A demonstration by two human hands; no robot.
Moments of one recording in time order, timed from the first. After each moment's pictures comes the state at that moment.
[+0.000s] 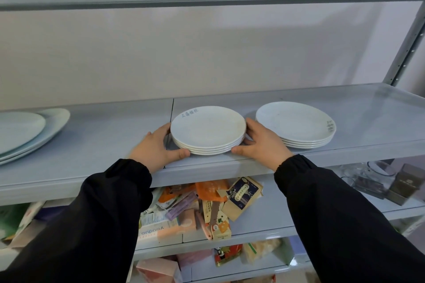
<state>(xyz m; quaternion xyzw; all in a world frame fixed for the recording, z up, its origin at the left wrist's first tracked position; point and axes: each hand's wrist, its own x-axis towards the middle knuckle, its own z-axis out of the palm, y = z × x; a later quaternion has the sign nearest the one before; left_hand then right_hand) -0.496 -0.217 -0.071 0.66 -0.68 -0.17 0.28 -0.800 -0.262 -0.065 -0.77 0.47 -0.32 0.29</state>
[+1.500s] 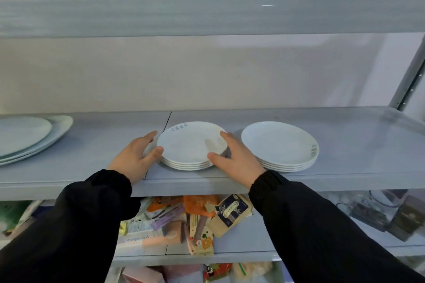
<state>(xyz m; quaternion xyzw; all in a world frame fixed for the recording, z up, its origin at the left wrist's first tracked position) -0.509 -0.204 -0.064 0.71 -0.63 -0.10 0.32 -0.804 -0.257 -0.043 -0.80 0.44 -0.28 0.30</state>
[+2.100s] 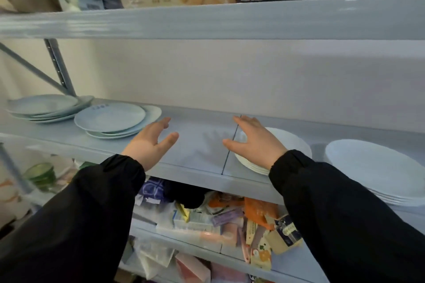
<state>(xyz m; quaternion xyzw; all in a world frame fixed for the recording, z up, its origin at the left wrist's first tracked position) -0.404 -0.103 -0.026 0.76 -0.54 -0.01 0.35 -0.670 -0.248 0.000 -0.90 0.34 -0.21 0.19</state>
